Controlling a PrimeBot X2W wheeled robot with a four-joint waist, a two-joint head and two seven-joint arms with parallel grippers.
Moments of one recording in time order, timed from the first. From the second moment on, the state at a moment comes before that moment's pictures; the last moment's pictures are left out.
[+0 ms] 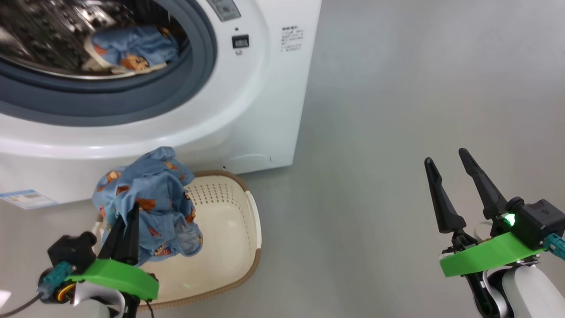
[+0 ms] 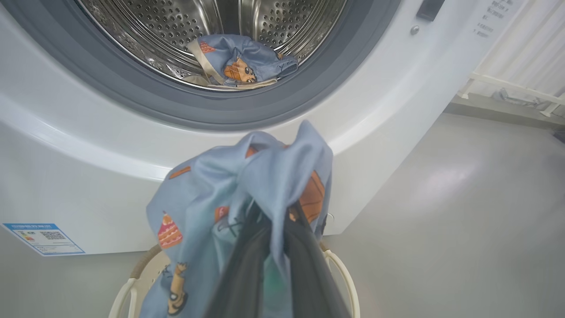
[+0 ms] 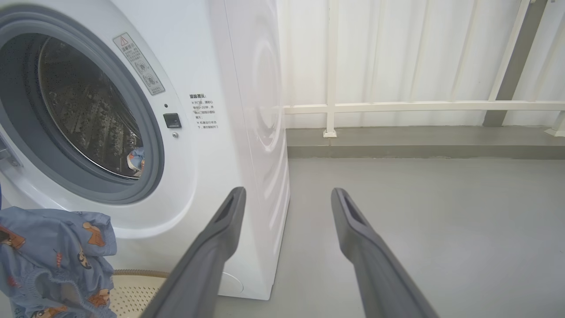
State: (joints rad) left arm -0.33 0.20 -0.17 0.56 -0.47 -0.13 -0.25; right arm -0.17 -0.22 0.15 0.09 0.35 0.13 -0.25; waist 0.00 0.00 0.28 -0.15
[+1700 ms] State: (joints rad) left arm -0.32 0.14 0.05 0.27 -0.24 -0.13 -0.25; right arm -0.13 -0.20 0.10 0.07 0.35 0.13 -0.25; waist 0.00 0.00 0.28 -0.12
